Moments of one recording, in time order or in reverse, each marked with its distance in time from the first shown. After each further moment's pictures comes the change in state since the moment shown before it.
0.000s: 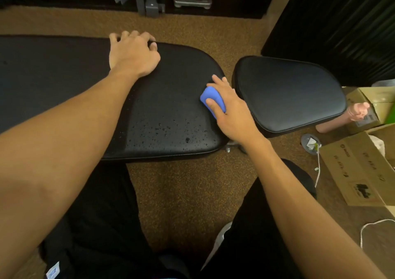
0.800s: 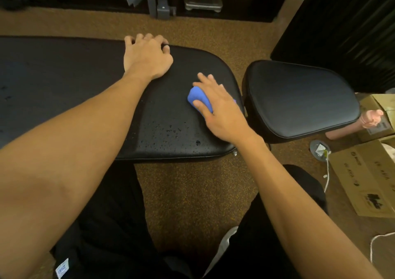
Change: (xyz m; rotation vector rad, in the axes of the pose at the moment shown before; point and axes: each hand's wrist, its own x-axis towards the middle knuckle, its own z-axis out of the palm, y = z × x) left_hand 0.000 0.002 0.000 -0.010 -0.008 -0.019; right_hand 0.022 -0.033 0.024 -0.134 -0.107 -0.150
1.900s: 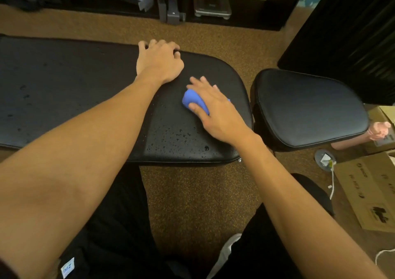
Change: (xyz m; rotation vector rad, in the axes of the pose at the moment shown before) left_hand -0.002 -0.002 -0.002 -0.056 0.003 0.003; right_hand 0.022 -0.012 0.011 -0.011 -0.059 -0.107
